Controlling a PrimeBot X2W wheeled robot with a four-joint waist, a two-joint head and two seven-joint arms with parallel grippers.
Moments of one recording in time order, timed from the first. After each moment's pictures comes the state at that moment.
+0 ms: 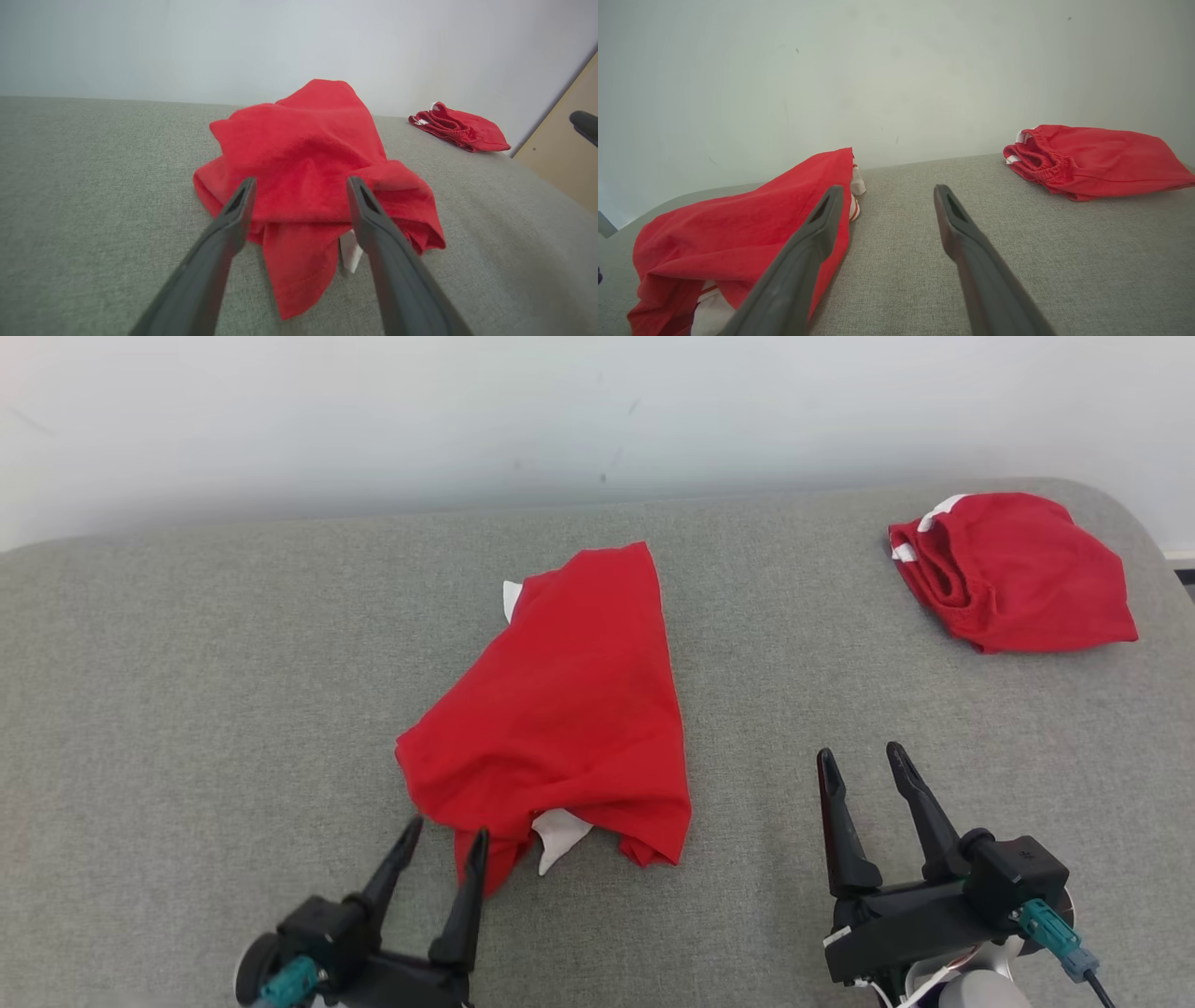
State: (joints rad) left arm -0.28 0.15 -0.41 0.21 -0.38 0.05 -0.26; right arm -0.17 -0.07 0.24 0.13 0.18 0.13 -0.26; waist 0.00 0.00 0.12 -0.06
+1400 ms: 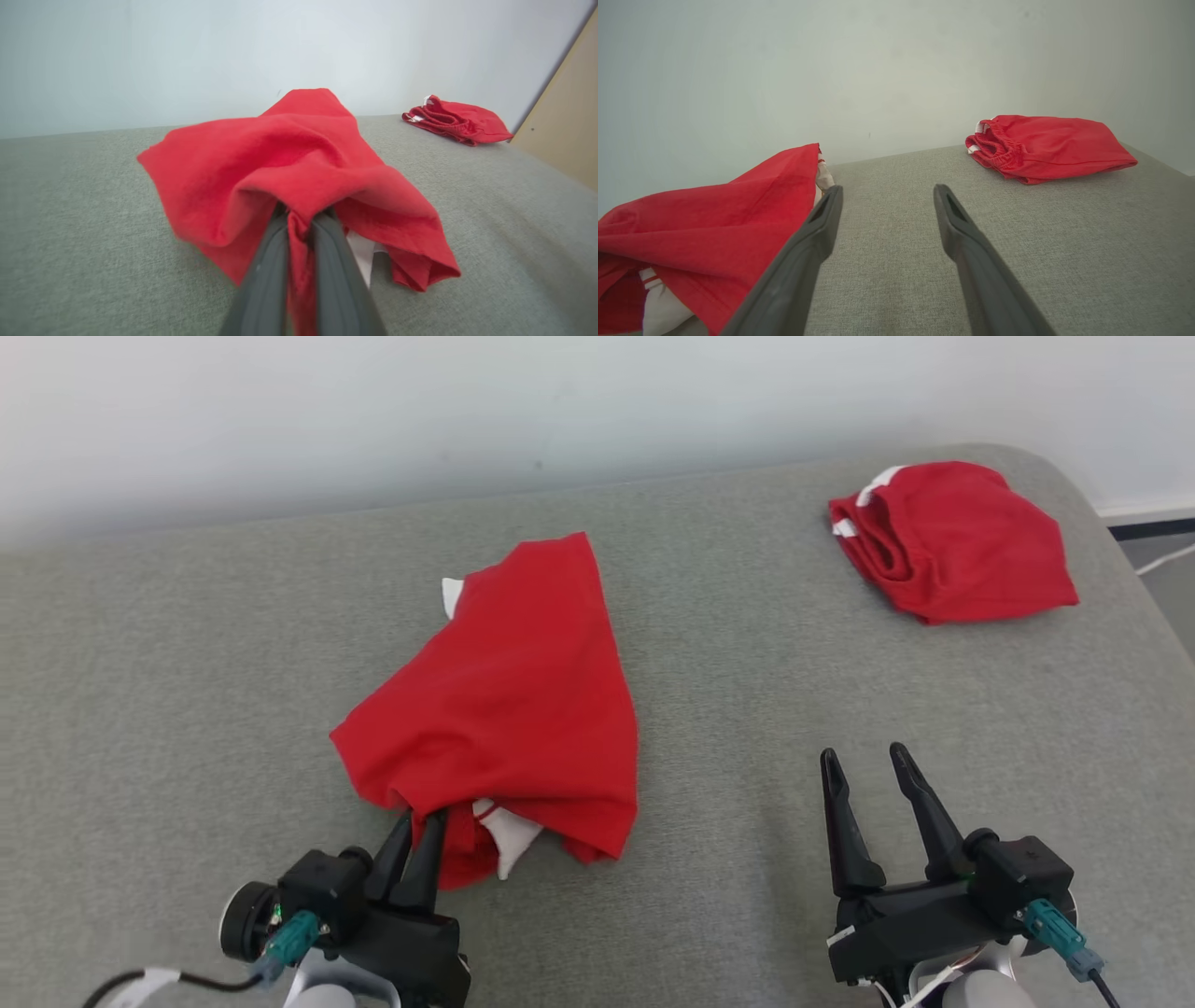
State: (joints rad) left arm -0.38 0.13 -0.37 0.31 -0.29 0.05 -0.26; right arm -0.18 -0.07 0.25 0.13 0.20 0.13 -0.26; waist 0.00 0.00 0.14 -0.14
